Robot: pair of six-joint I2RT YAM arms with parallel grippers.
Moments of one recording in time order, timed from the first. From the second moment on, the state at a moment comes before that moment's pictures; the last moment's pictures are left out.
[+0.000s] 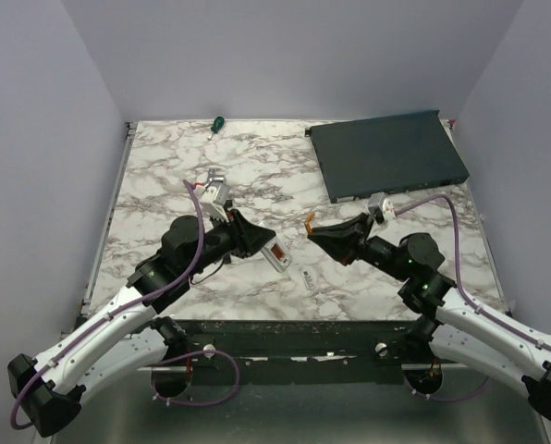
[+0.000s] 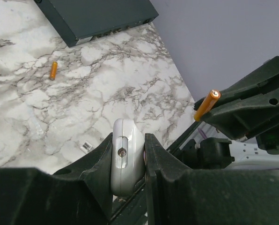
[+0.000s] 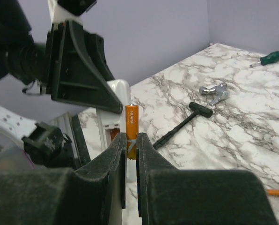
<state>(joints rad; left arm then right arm) -0.75 0.74 0.68 -0.09 0.12 -0.69 0.78 0.77 0.44 0.54 -0.31 0.27</state>
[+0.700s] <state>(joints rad) -0.75 0.74 0.69 -0.10 0.08 -0.78 0.78 0.56 0.49 0.23 0.32 1.53</state>
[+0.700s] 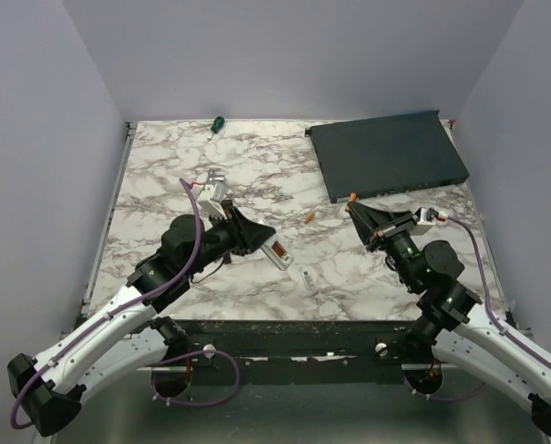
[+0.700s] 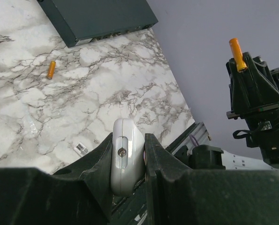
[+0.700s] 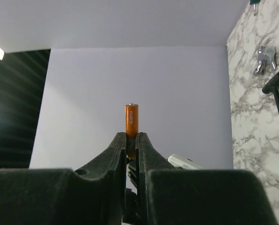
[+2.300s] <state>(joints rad) -0.71 0.90 0.69 -0.04 0.11 -1.10 1.00 0.96 0.68 0.21 -0.06 0.22</state>
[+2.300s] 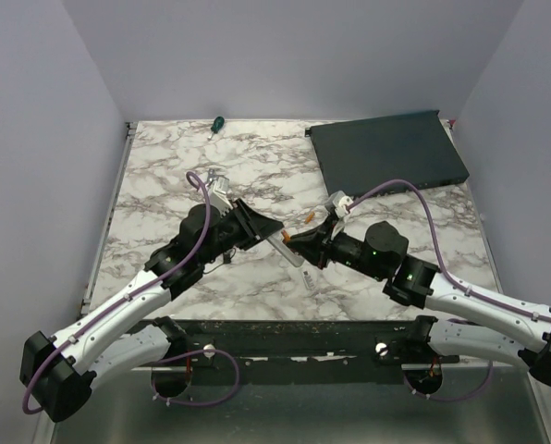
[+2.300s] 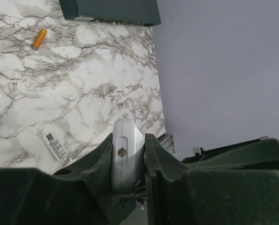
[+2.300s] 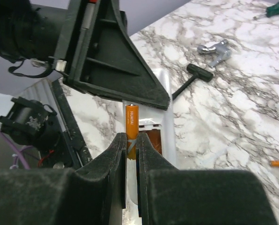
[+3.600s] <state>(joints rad) -0.68 0.89 0.69 -0.02 0.15 -1.12 1.00 0.99 0.65 0.24 0.04 0.14</state>
